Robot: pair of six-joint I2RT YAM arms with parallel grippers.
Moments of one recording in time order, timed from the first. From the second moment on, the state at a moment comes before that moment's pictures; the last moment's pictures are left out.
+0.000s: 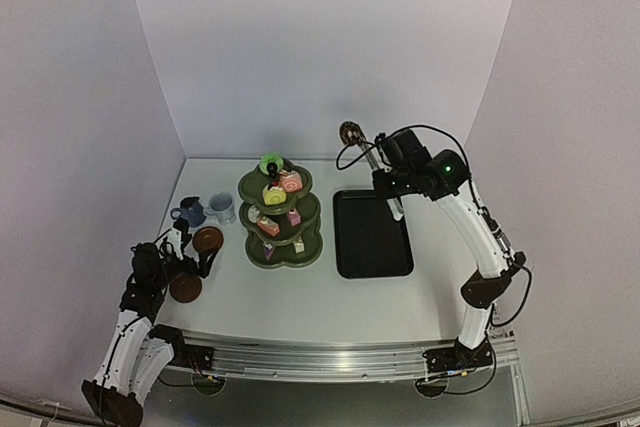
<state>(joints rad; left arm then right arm) -0.13 0.59 0.47 -0.23 0.38 0.03 0.70 1.89 2.38 -1.42 0.23 0.33</state>
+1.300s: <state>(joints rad) -0.06 0.54 0.49 -0.22 0.37 -0.06 1.15 2.25 2.61 -1.10 0.77 -0.48</state>
